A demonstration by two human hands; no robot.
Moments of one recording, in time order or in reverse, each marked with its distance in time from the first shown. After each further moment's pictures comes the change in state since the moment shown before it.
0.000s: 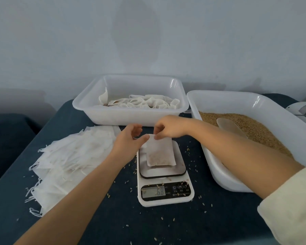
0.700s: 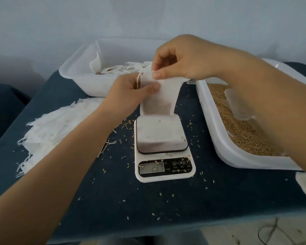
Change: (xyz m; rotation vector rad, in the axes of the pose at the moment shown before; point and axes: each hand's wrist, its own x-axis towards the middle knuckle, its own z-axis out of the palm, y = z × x) left_hand 0.000 0.062 -0.018 -0.286 -0.129 0.195; right_hand -0.052 -0.032 -0.065 0.012 0.317 -0.266
